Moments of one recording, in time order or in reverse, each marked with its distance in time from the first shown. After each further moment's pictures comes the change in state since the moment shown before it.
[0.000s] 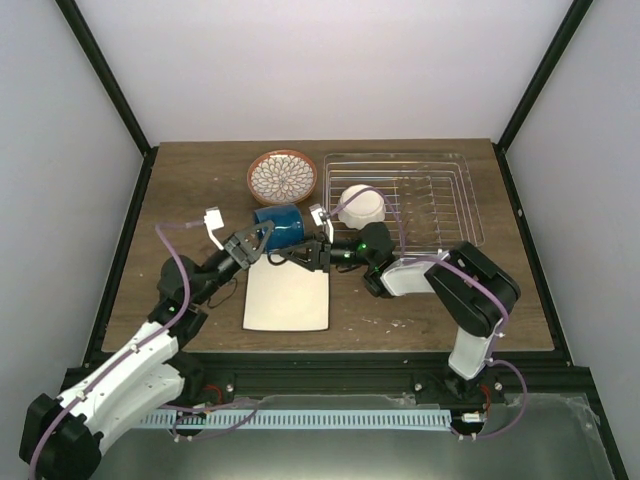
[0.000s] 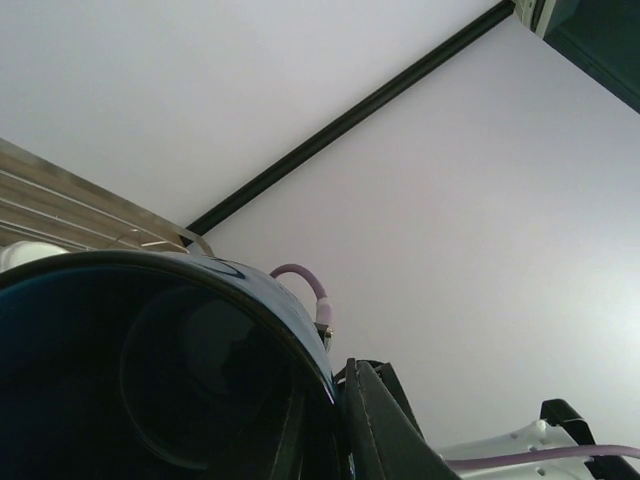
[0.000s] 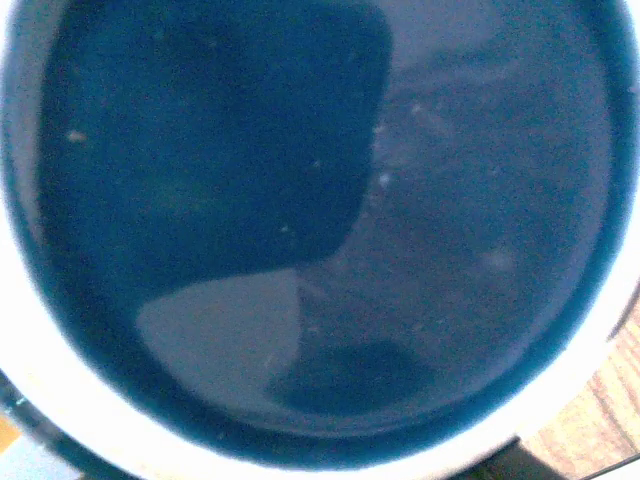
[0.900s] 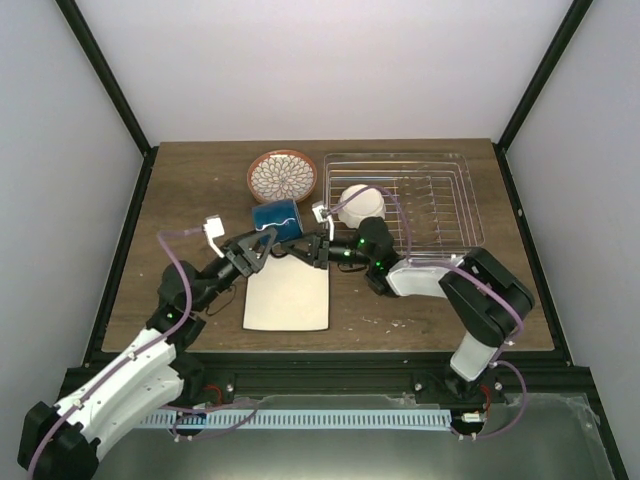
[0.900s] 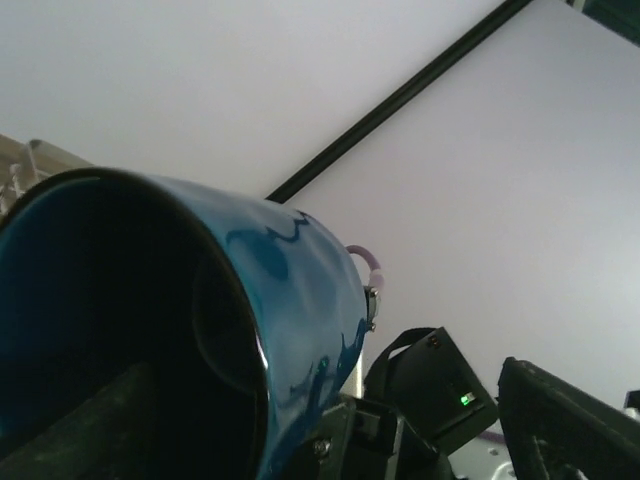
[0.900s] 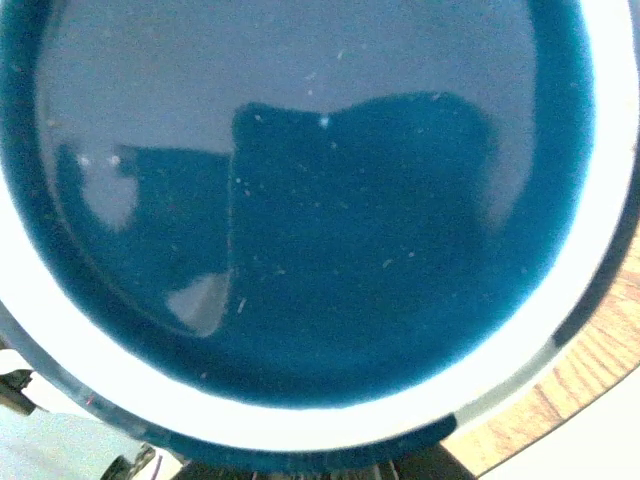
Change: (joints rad) left arm -0.019 -0.043 -0.047 -0.029 -0.044 0.108; right arm 0.000 -0.075 0.002 -0.201 0.084 -0.094
